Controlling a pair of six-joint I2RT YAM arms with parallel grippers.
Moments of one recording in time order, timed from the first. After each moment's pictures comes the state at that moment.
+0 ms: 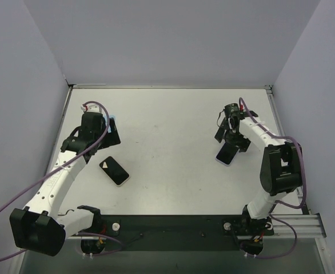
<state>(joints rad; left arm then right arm) -0.24 1.13 1.00 -0.65 -0.22 -0.43 0.20 1.69 1.18 -0.78 0.31 0.68</state>
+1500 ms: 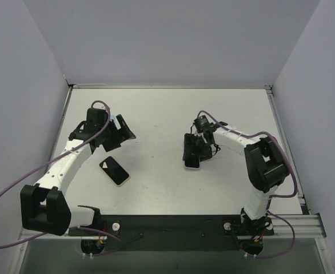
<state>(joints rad) -0.21 1.28 1.02 -0.58 0.17 -0.65 0.43 1.79 1.10 -0.58 -0.13 0.46</state>
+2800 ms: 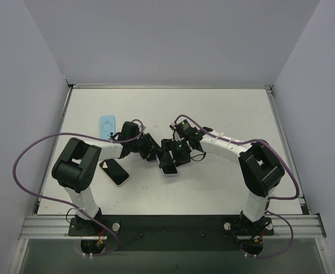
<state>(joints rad) -0.42 1.79 0.85 0.13 0.64 -1.15 0.70 1.78 1.15 -0.46 -0.40 0.49</state>
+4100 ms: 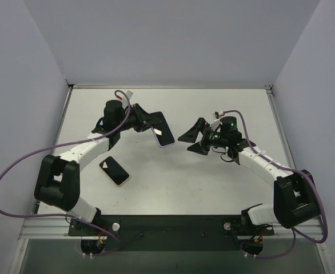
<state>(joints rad) -0.35 1.55 1.02 0.19 0.56 -1.05 0.36 1.36 0.73 0.08 -0.65 0.95</state>
